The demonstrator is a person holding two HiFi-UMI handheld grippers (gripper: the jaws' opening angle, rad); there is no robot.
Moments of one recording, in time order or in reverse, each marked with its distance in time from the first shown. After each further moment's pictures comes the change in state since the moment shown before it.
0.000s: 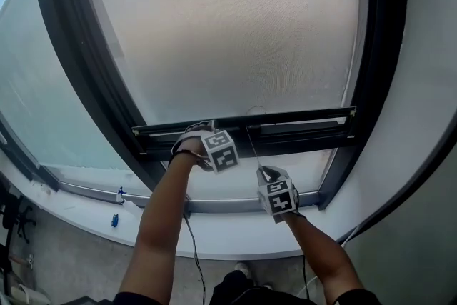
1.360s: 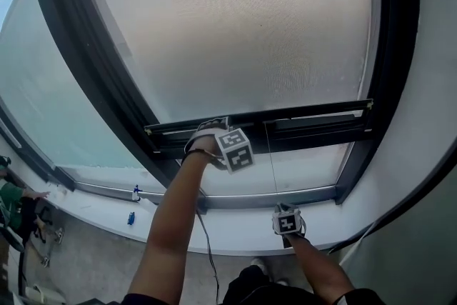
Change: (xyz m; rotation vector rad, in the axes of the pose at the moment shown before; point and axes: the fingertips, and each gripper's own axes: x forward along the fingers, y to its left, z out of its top) left arm 0.001 0.000 -0.002 0.031 0.028 0.020; right arm 0.030 0.033 -0.234 0.208 0.364 -0.031
